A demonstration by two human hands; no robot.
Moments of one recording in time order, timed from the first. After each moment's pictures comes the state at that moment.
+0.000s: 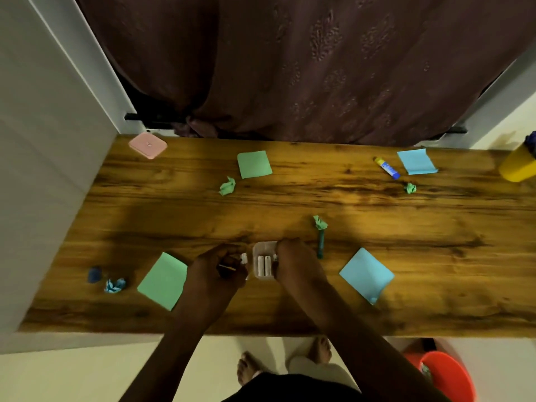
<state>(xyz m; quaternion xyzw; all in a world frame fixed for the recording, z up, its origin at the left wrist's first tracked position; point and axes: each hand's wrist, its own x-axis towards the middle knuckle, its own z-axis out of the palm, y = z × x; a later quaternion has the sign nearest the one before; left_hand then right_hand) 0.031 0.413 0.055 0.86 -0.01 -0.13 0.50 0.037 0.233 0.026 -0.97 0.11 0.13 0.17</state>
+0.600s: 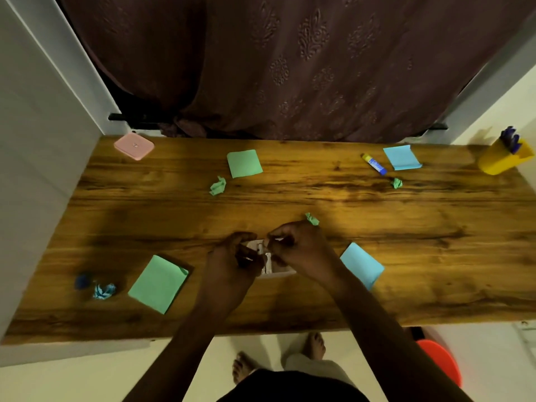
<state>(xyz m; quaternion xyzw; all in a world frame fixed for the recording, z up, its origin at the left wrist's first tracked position) 0.041 0.379 0.049 0.83 -0.06 -0.13 0.54 0.035 0.200 0.052 -0.88 0.10 0.08 0.47</state>
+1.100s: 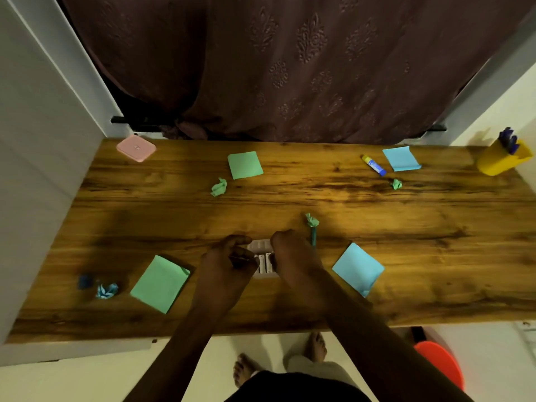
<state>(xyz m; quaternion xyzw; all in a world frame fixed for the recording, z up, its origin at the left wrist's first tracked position) 0.041 0.390 0.034 0.85 -0.06 -0.10 0.51 0.040 0.232 0.049 -0.98 0.08 0.14 0.11</state>
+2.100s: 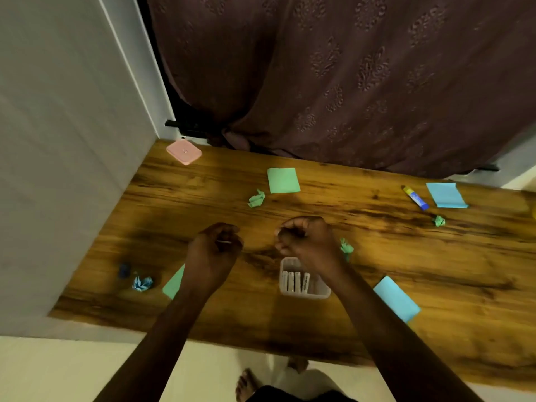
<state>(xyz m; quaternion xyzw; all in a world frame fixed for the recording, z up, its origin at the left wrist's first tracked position) 0.092 0.461 0.045 0.85 0.02 -0.03 0.53 0.086 0.248 0.078 -0.81 0.11 0.08 0.57</state>
